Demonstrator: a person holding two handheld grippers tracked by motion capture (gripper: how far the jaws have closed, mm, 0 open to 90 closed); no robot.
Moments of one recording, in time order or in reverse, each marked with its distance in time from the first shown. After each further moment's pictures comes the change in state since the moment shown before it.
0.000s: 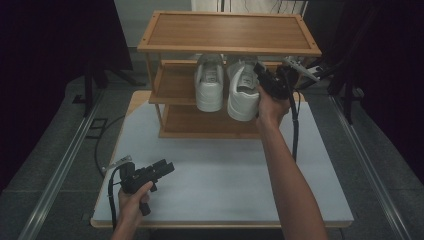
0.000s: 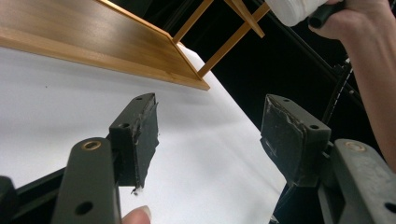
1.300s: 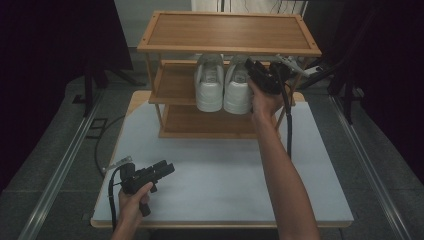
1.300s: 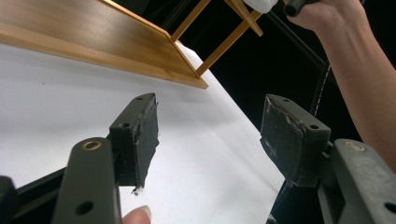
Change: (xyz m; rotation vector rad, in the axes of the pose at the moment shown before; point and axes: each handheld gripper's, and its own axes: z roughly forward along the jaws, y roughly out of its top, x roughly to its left) left arm 0.000 -0.002 0.001 0.011 -0.012 0.002; right arm -0.005 -0.007 0.027 -0.004 0.051 -0.003
